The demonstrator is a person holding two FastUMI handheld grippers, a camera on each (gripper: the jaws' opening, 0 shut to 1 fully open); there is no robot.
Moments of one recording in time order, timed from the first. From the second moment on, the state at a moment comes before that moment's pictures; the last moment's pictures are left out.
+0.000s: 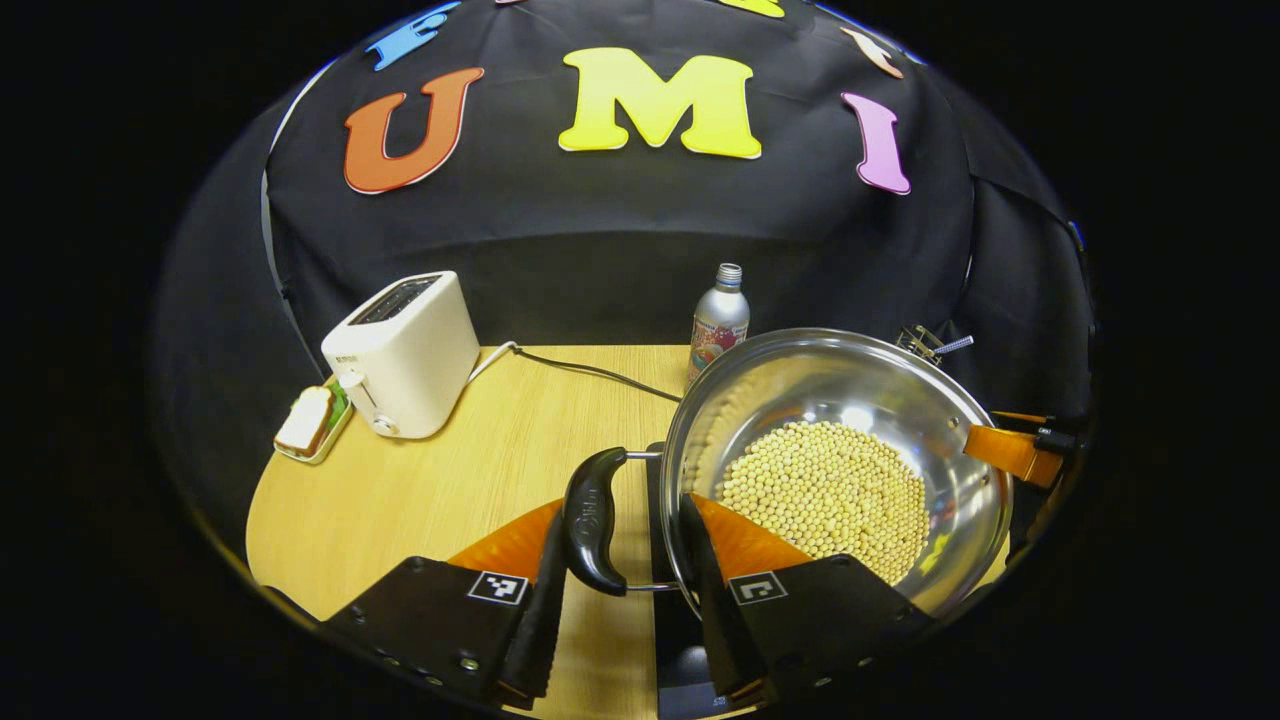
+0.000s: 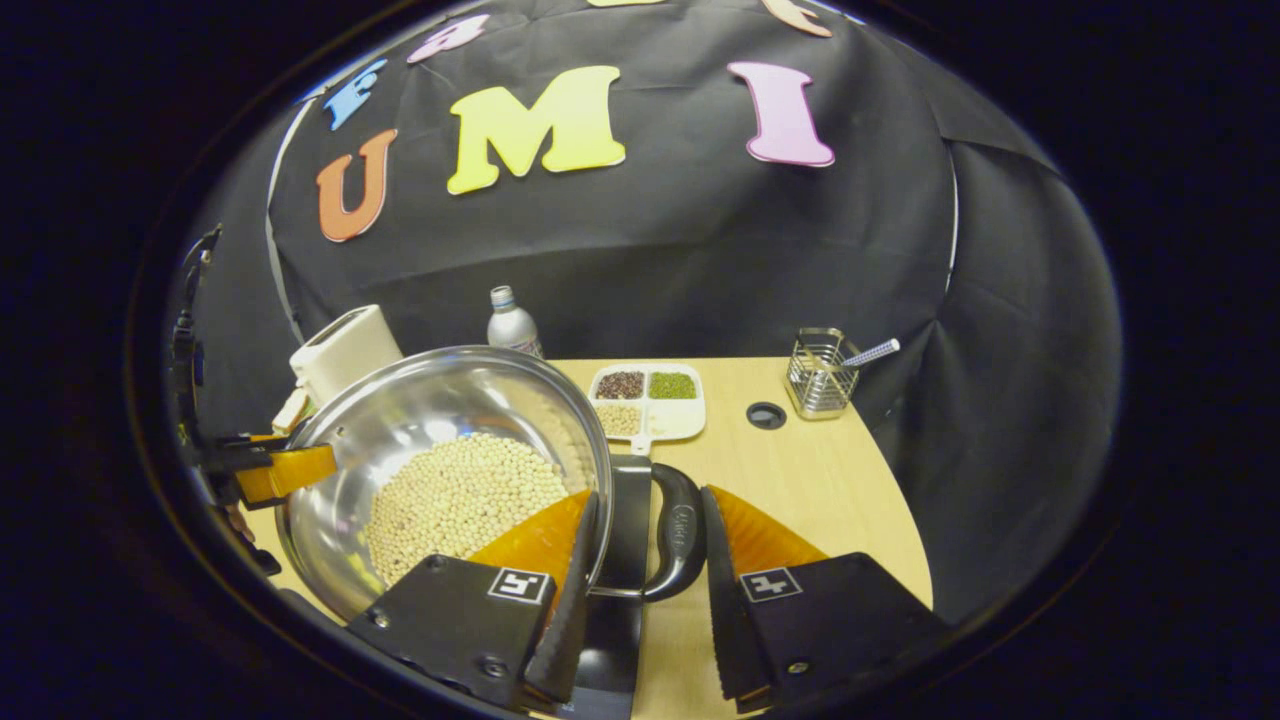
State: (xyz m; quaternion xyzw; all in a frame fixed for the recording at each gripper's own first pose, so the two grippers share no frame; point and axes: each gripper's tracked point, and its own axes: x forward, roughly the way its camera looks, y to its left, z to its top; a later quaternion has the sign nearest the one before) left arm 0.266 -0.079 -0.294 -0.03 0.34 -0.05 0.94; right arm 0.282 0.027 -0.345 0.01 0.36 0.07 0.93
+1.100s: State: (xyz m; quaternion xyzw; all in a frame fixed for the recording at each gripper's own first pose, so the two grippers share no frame) left arm 0.249 -0.064 -0.299 -0.09 0.29 -0.03 0.95; right arm 0.256 0.011 -0.357 -0.03 0.32 0.05 0.95
